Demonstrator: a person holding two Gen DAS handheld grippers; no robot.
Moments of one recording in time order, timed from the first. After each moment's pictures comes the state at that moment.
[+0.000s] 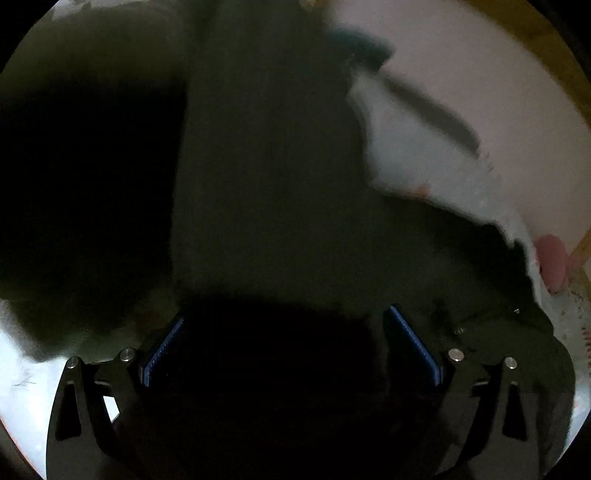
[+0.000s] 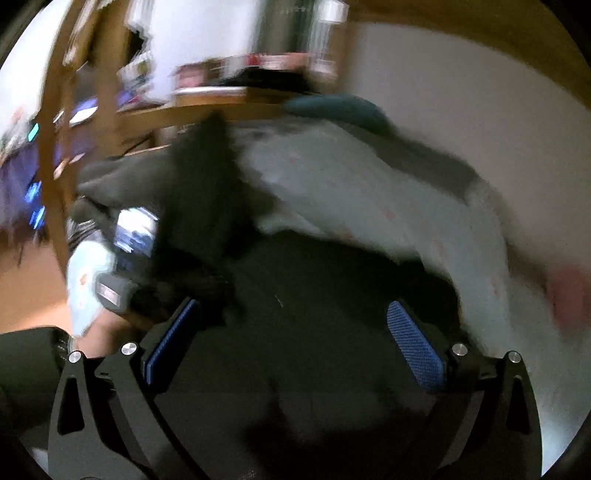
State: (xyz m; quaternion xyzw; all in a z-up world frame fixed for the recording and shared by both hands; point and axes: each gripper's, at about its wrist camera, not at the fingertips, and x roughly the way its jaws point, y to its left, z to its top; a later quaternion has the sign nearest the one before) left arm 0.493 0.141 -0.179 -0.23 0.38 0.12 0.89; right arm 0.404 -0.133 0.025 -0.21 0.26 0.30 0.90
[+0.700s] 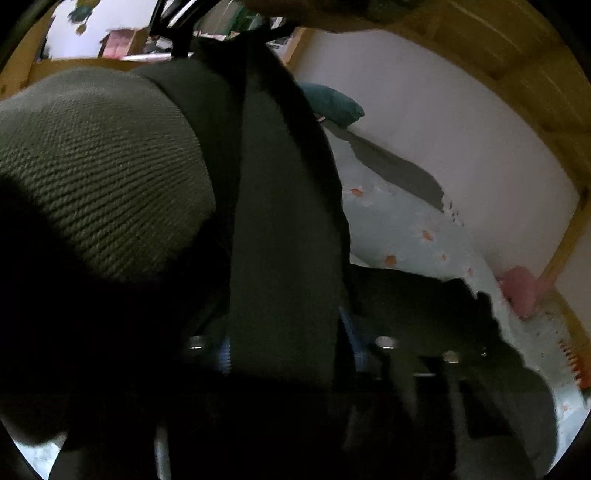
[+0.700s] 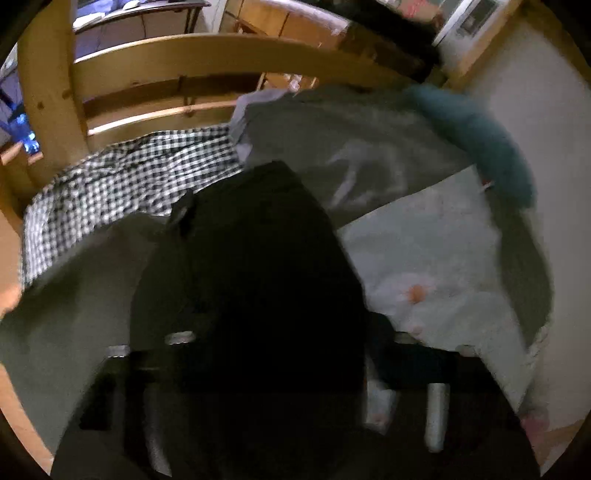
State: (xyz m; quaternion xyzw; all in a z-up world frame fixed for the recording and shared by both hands) left arm 0.499 0.163 -0.141 -0.21 0.23 0.08 0.95; right arm 0.627 0.277 0.036 -0.36 0.39 0.30 0.79
